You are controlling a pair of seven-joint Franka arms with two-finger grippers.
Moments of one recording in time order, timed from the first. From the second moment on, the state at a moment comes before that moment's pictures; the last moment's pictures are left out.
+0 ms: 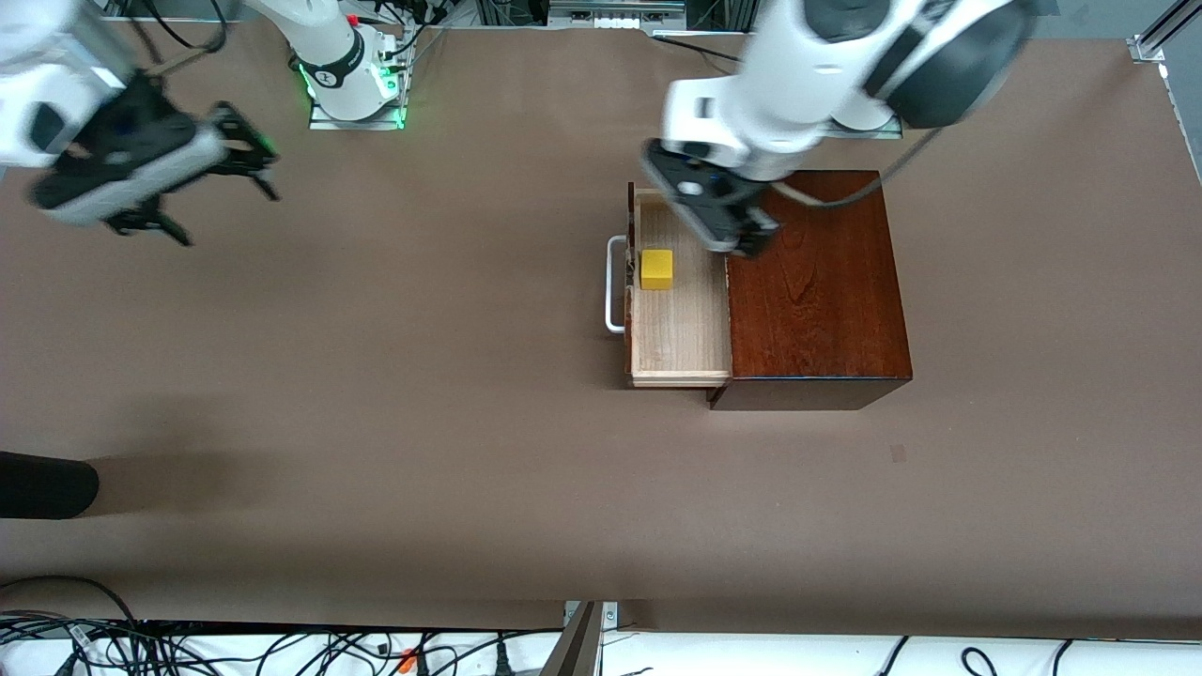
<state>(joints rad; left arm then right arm) -0.30 0.29 -0.42 -1.47 -0.05 1.79 0.26 0.33 0.02 -0.14 -1.45 0.05 1.58 -0.33</state>
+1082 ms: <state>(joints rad) -0.54 0.62 -0.42 -1.39 0.25 1.95 0.59 0.21 0.01 -0.19 -1.54 0.05 1.55 -0.20</state>
